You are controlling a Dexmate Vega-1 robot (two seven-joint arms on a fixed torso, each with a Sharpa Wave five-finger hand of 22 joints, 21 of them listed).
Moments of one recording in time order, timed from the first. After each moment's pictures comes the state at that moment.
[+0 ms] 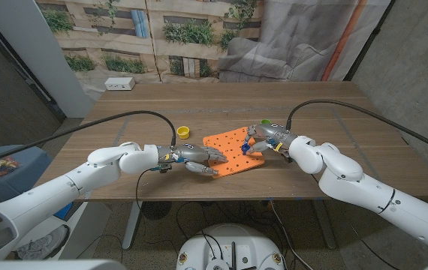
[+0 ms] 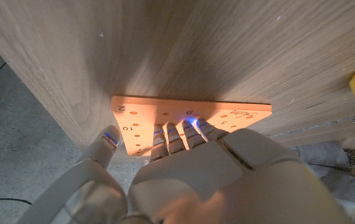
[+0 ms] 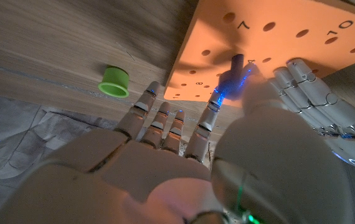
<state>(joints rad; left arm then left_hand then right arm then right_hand) 0.77 0.93 0.70 -1.63 0.58 -0.51 -0.29 0.08 0.10 0.74 -0.03 0.17 0.14 -0.05 0.19 0.17 0.12 -0.07 0.19 0.17 0.05 -0.04 0.18 0.16 0.00 -0.03 0.19 0.17 -0.91 -0.88 -0.67 -2.14 -0.59 -0.45 0.25 0.87 -0.02 0.46 -0.16 0.19 0.75 -0.20 0.62 0.27 0.23 -0.11 0.24 0.22 0.15 -0.04 0.32 0.29 0.45 0.00 0.20 0.17</state>
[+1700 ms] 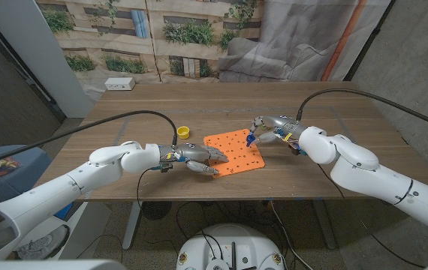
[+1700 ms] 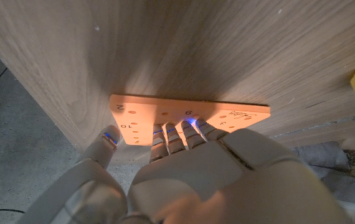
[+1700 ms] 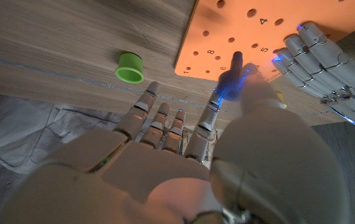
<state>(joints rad) 0.76 0.92 0.70 -1.64 0.58 -0.49 -0.31 0.08 0.10 0.74 -0.04 0.17 0.14 -0.05 0.19 0.17 0.12 -0.08 0.19 0.17 0.06 -0.04 0.17 0.16 0.00 -0.04 0.19 0.17 -0.89 -0.97 -0.62 -2.19 -0.42 -0.47 0.21 0.89 -0.01 0.44 -0.16 0.19 0.75 -0.20 0.62 0.27 0.23 -0.10 0.24 0.22 0.14 -0.03 0.32 0.30 0.44 0.01 0.19 0.17</state>
